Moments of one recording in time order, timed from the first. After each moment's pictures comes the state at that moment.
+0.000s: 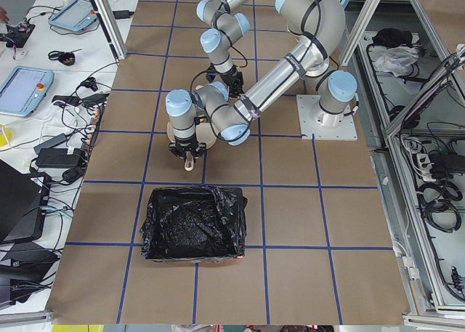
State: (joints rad) left arm -0.98 -2.06 -1.61 -0.98 1.67 2.15; right arm 2.34 -0.57 0.70 -1.45 -1.25 1.06
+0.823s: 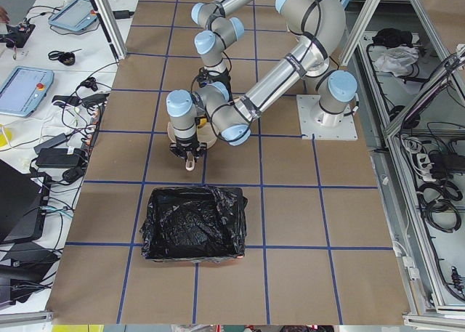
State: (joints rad) left arm -0.98 -2.06 -1.62 -0.98 1.67 2.14; right arm 2.34 -0.49 0.55 -1.50 -1.25 0.45
